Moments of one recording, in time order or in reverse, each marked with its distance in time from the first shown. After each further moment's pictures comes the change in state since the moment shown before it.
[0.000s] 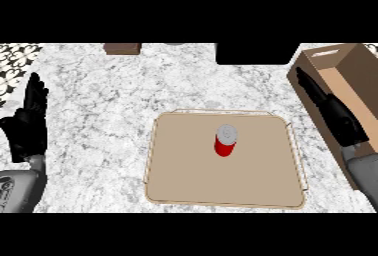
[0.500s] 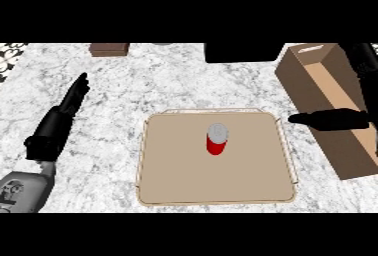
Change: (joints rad) left arm 0.004 0.056 -0.171 -0.103 0.000 -0.270 -0.047; right arm -0.056 -0.072 -0.111 -0.311 0.042 -0.161 0.245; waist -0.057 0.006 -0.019
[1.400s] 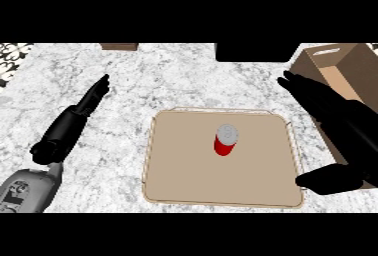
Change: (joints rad) left arm -0.021 -0.011 -0.045 -0.056 -0.002 -0.139 0.008; right arm -0.013 -0.194 0.274 -0.373 0.310 0.328 0.398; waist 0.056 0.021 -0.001
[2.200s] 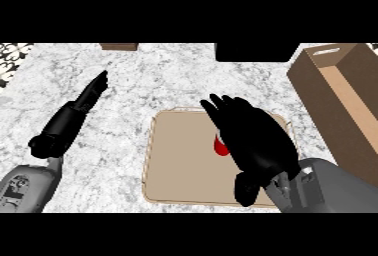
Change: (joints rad) left arm -0.024 -0.018 0.038 0.030 -0.012 -0.032 -0.003; right arm -0.341 0.380 0.288 0.144 -0.007 0.272 0.506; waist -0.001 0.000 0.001
